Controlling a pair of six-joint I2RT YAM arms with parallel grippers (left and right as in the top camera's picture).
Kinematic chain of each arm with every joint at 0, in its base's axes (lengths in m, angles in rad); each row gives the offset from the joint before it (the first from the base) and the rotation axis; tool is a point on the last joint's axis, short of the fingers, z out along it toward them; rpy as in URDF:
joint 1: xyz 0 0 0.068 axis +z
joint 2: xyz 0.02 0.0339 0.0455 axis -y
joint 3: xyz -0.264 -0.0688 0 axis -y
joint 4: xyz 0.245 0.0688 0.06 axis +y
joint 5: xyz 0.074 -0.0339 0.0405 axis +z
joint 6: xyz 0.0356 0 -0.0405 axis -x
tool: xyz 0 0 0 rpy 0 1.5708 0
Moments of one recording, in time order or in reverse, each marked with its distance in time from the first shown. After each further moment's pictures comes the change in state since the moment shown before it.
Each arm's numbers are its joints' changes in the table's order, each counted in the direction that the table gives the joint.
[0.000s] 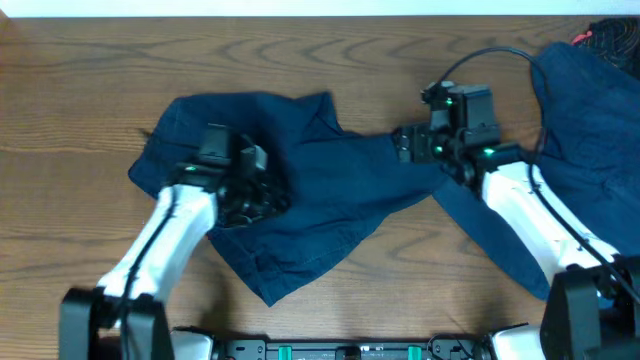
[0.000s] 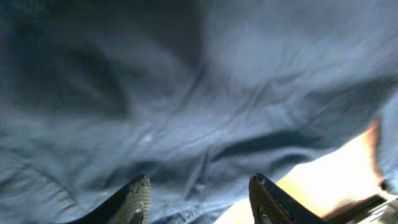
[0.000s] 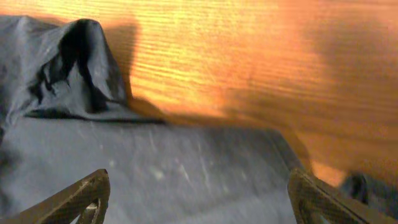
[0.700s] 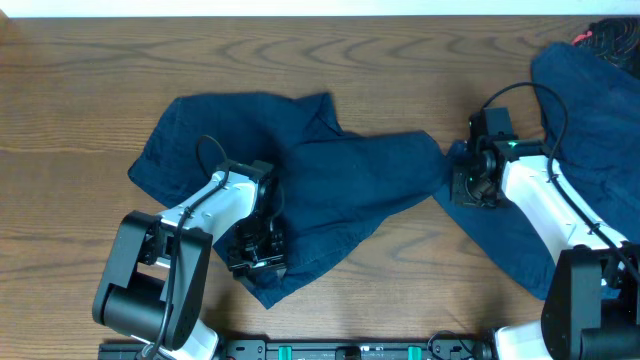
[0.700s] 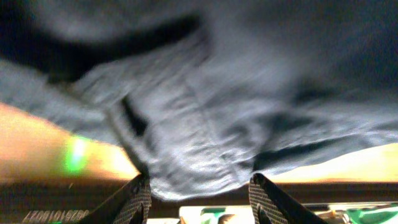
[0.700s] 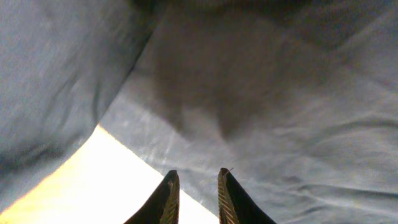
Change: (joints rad) left arm -0.127 -0.245 -0.009 0.425 0.132 0.029; right arm -0.155 -0.038 0.000 0.583 -0.213 -0.070
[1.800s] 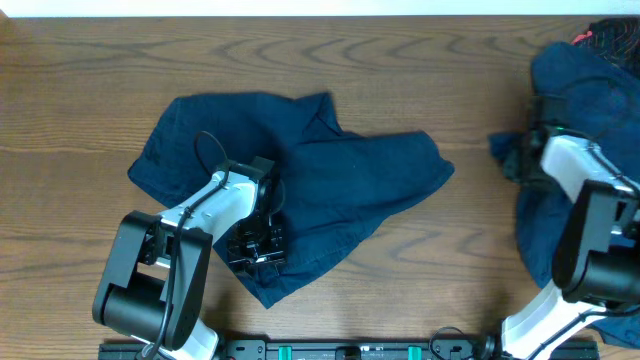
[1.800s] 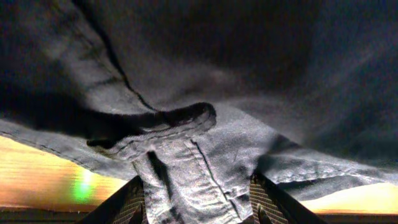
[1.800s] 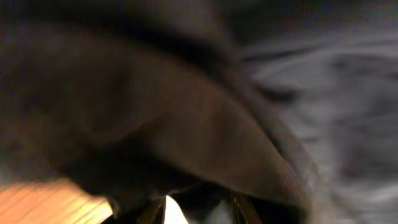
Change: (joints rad) left arm 0.000 0.000 0.000 -0.087 0.058 0.029; right arm -0.316 -0.264 0.114 -0.256 -0.234 -0.106
